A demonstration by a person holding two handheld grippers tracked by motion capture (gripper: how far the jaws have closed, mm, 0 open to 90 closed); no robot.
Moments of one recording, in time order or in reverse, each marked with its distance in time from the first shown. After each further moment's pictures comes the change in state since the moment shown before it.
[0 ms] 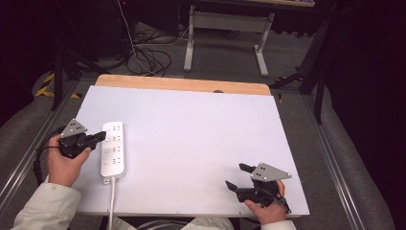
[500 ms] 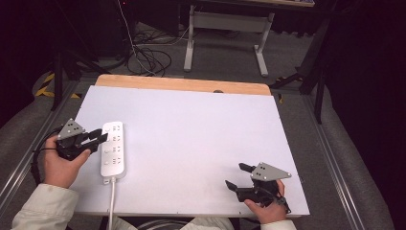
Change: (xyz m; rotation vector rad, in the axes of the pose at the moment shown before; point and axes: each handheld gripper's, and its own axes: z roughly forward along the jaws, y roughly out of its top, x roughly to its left) left arm -0.009 0.005 -0.012 -0.033 0.007 0.019; right arm -0.001 0.000 0.001 -0.001 0.003 0.002
